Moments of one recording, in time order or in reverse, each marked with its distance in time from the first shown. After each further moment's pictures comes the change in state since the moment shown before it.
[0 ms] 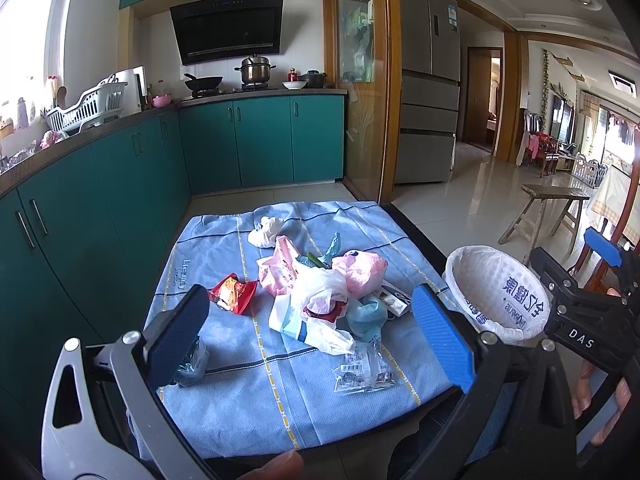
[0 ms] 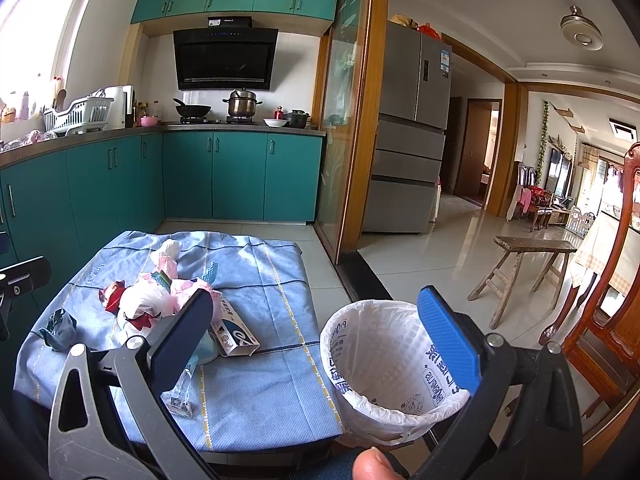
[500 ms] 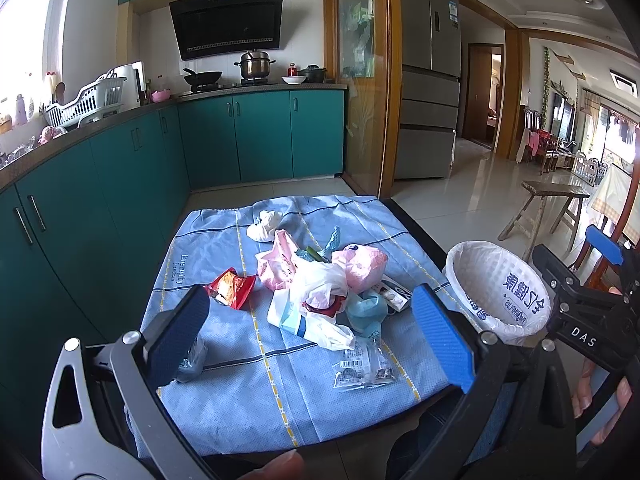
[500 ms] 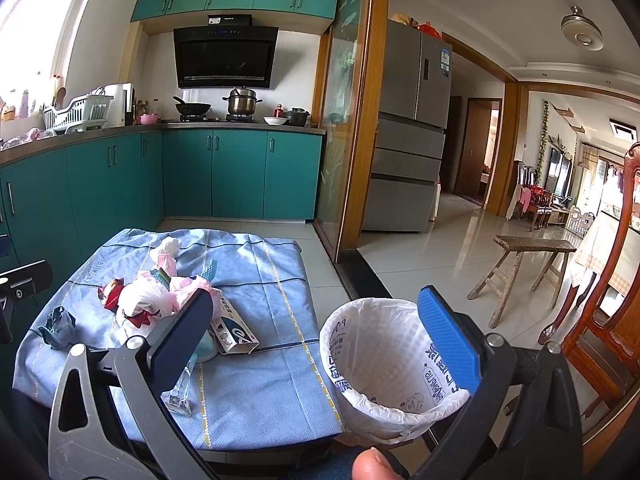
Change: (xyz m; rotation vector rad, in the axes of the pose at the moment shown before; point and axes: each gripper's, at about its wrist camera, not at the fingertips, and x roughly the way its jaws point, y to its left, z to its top) left arm 0.003 0.001 0.000 0.000 0.019 -0.002; right arm 0.002 0.001 -0.003 -0.004 0.006 0.001
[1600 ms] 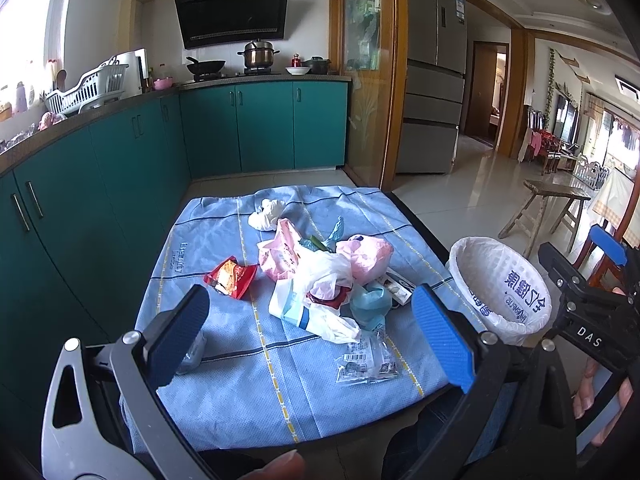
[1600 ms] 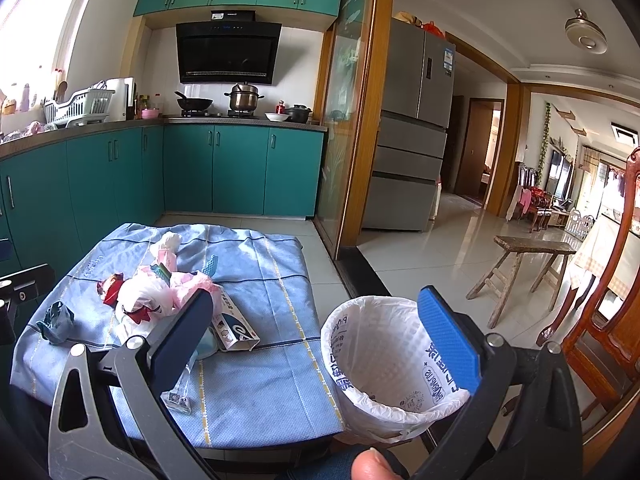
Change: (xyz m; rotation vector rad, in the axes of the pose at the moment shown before) left arm 0.010 0.007 -0.003 -0.029 0.037 -0.005; right arm 0.004 0.004 -0.003 -0.017 0.014 -0.003
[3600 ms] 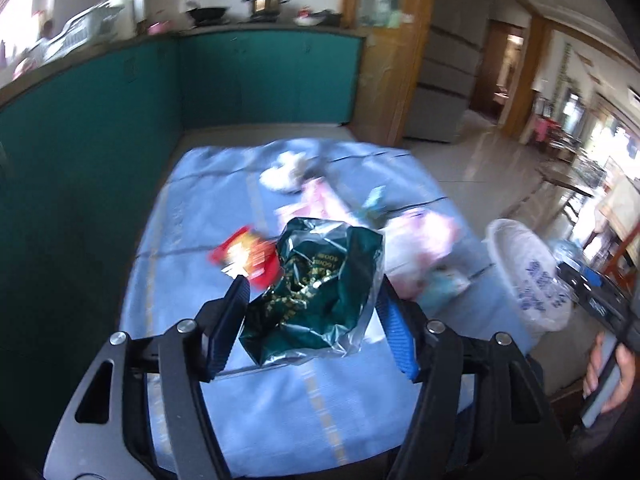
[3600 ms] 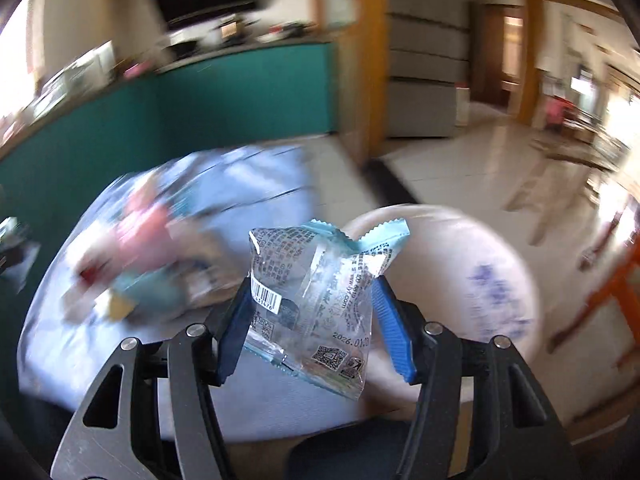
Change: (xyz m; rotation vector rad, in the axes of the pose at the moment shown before) left arm 0.099 0.053 0.010 -0.036 0.165 -0.083; right arm 0.107 -0.052 -0.040 0.165 0.316 0.084
